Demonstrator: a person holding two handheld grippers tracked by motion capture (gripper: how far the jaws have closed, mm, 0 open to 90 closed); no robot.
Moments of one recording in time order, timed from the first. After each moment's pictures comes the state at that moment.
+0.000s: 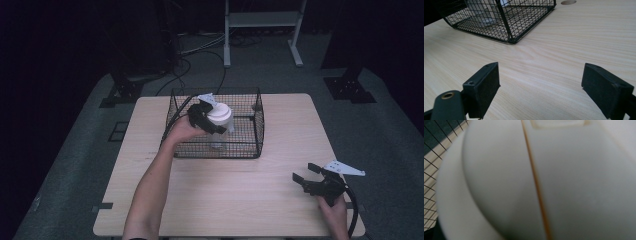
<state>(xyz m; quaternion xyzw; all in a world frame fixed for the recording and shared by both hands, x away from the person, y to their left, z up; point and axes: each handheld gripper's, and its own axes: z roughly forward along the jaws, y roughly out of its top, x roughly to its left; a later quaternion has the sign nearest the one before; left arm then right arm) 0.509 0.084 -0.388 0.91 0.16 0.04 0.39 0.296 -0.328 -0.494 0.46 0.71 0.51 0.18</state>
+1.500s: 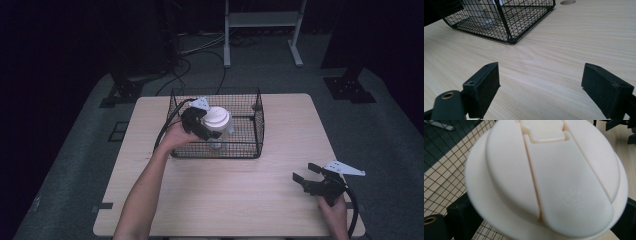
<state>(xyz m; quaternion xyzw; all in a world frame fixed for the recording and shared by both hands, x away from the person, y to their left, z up) 0.484 0.105 -0.379 0.89 0.15 0.08 0.42 0.297 -0.328 -0.494 0.47 0.70 0.51 0.18</state>
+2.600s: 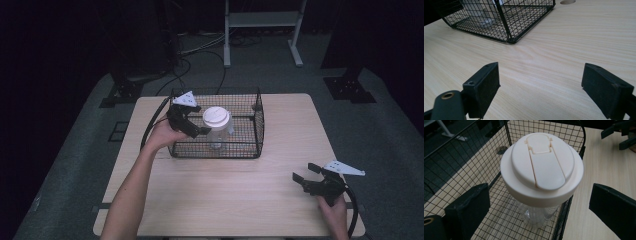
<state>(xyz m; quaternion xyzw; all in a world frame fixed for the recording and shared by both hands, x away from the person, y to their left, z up) 0.464 0.140 -0.347 0.88 0.15 0.11 0.44 0.297 -0.328 -0.494 0.47 0.70 0.50 0.18</state>
